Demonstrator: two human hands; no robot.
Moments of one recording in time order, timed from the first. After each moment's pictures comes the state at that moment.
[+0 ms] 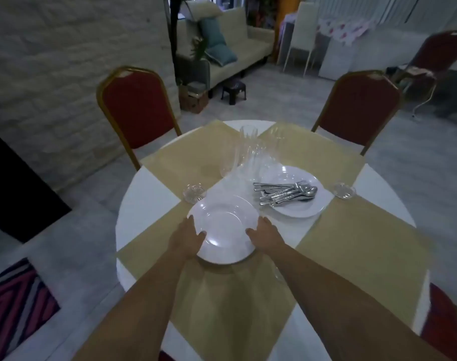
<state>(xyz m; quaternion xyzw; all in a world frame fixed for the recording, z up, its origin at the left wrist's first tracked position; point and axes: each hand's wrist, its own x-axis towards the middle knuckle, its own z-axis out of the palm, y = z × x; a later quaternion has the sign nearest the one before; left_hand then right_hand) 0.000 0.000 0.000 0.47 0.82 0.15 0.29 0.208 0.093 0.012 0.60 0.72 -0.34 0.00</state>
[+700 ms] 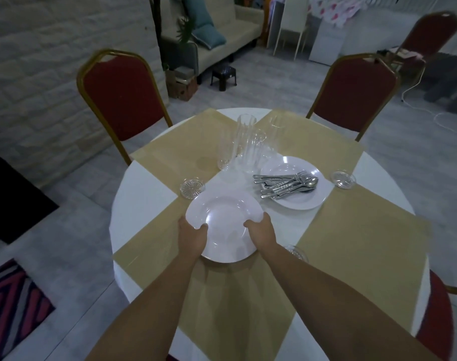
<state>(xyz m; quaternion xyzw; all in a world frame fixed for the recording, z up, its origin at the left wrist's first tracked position) 0.018 0.011 -0.006 0.21 0.80 0.43 0.36 0.179 0.082 0.004 0.66 0.47 -0.53 -0.26</state>
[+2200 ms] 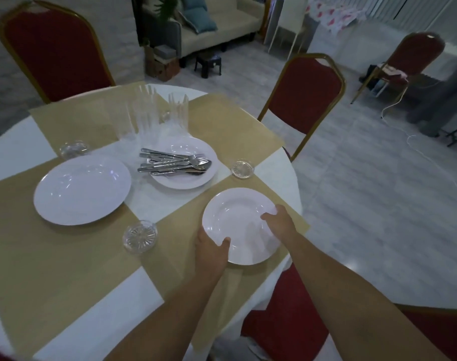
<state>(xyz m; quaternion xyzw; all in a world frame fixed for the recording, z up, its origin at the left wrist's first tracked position) 0.471 0.089 -0.022 0.21 0.79 0.45 0.37 0.597 0.229 0.031 0.67 0.57 -0.45 -0.12</state>
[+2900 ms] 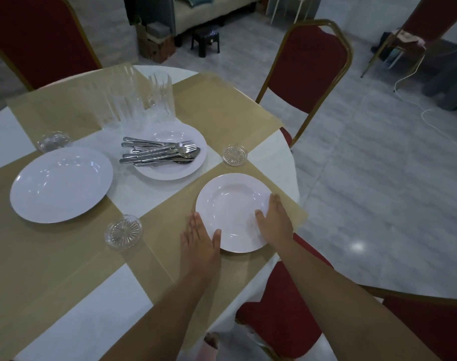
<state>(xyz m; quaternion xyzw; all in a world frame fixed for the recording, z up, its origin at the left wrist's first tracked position) 0.481 0.094 -0.051 0.40 0.86 0.22 0.22 0.621 0.232 -0.027 0.63 0.73 -0.26 -0.04</state>
